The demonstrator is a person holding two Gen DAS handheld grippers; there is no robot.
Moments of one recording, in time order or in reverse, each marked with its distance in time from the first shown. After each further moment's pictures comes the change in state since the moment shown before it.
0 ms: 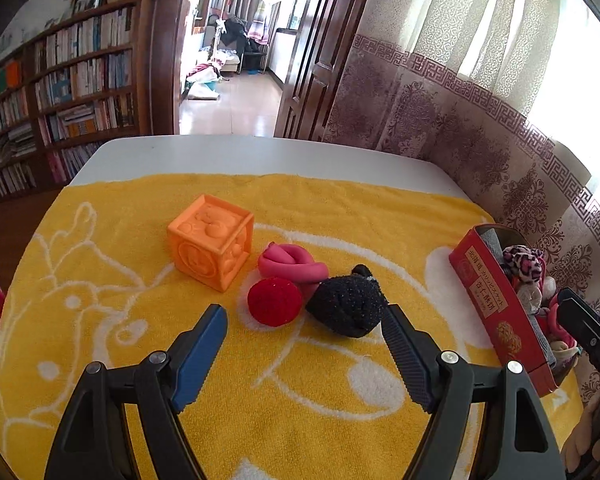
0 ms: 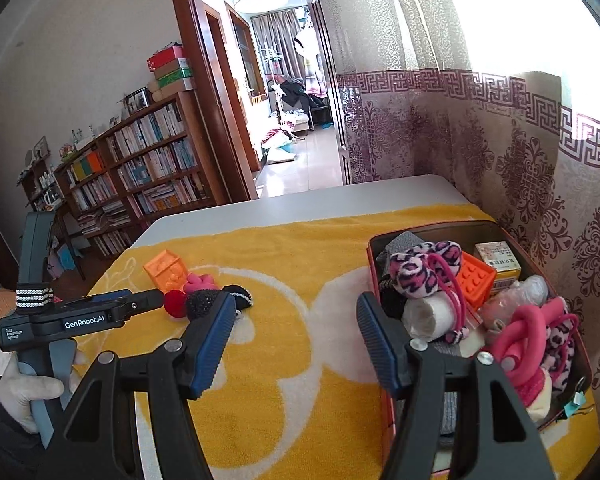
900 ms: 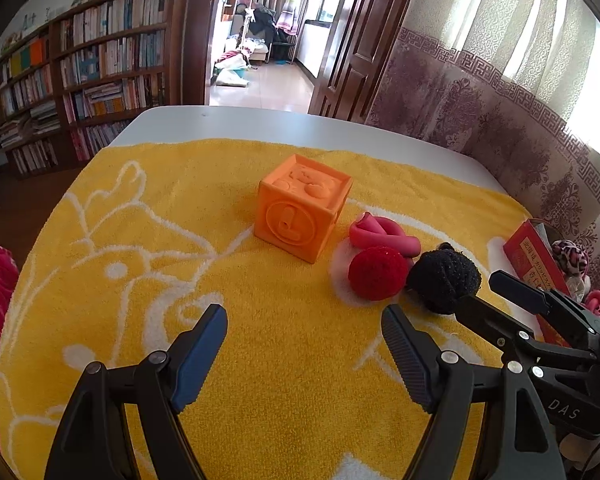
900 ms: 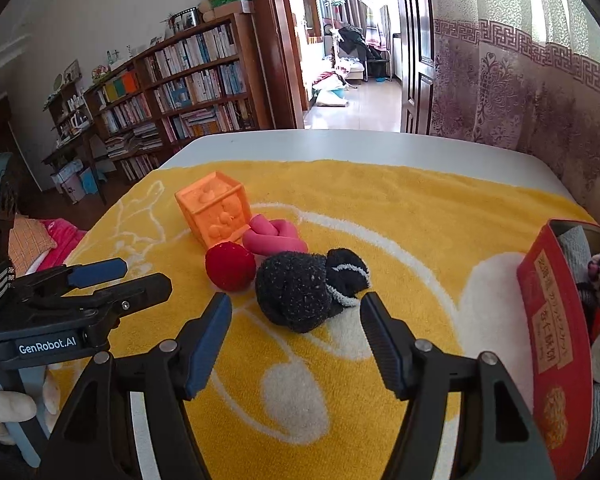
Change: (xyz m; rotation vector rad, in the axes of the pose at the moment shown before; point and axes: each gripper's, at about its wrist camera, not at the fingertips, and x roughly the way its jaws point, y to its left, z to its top) left arm 0.014 0.059 -0.022 -0.058 0.038 0.066; right arm 0.123 0.084 -0.018 -0.156 0.202 0.086
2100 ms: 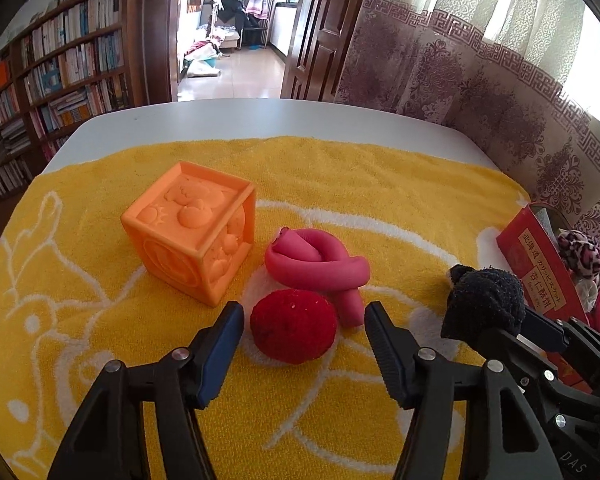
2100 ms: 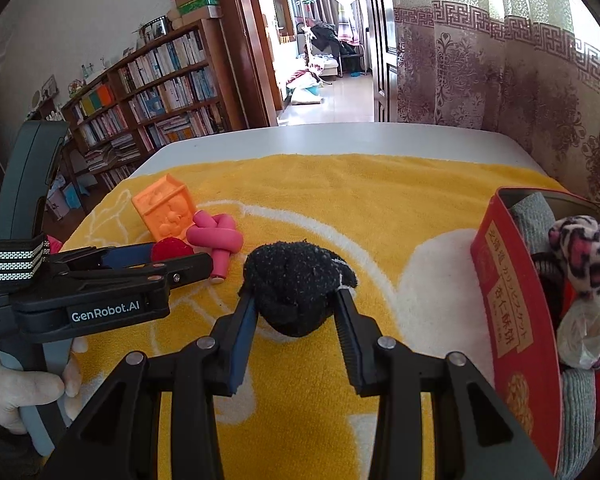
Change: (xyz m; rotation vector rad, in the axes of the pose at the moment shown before) left arm 0.062 -0.058 0.030 0.079 0.075 -0.037; right arm -0.020 -0.044 -0.009 0.087 -0.002 -0.044
